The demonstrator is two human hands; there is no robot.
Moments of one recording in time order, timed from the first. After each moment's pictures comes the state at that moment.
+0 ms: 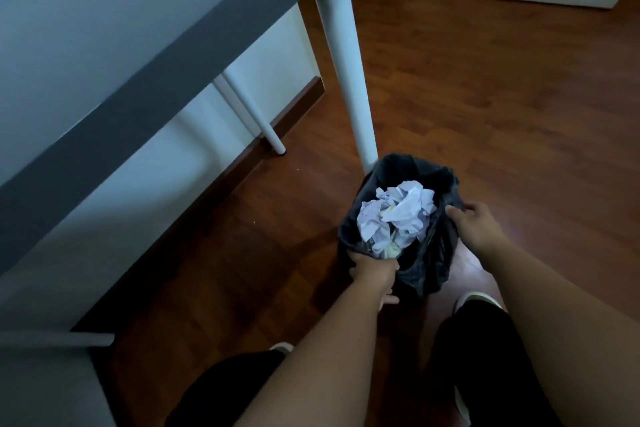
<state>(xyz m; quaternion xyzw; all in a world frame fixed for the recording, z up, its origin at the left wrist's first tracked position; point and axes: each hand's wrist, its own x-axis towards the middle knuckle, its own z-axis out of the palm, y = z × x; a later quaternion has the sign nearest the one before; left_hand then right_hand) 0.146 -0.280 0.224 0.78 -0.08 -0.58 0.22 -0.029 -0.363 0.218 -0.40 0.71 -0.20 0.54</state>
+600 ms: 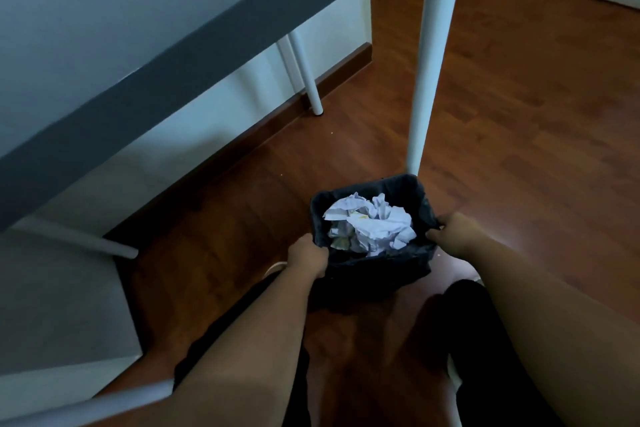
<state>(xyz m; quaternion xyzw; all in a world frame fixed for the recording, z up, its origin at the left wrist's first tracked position) 0.291 -0.178 0.226 0.87 -0.24 -0.40 0.15 0.040 -0.309 0.227 -0.69 0.60 0.08 0.39</state>
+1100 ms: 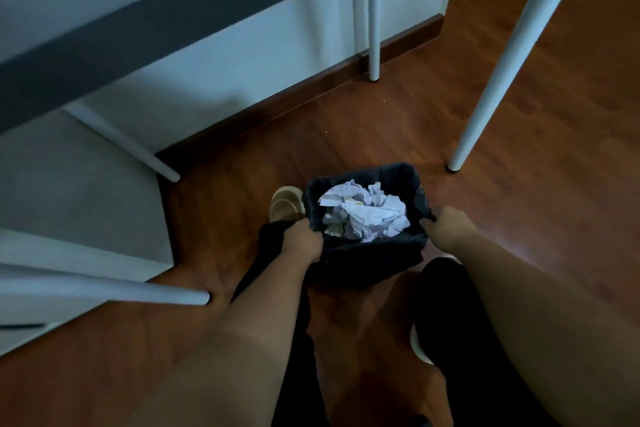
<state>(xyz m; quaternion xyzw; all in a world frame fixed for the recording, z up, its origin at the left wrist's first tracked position) 0.327 -0.050 0.223 0.88 -0.18 -0.39 0.20 0.109 -0.218 0.224 -0.74 0.54 0.09 0.38</state>
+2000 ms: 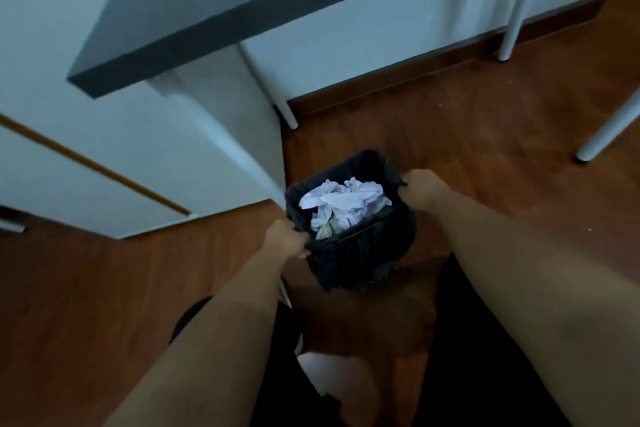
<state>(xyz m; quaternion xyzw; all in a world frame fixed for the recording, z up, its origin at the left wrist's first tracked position) 0.383 0.256 0.304 0.89 0.00 -0.34 0.29 0.264 -0.009 0.306 -0.86 0.30 0.14 0.38</state>
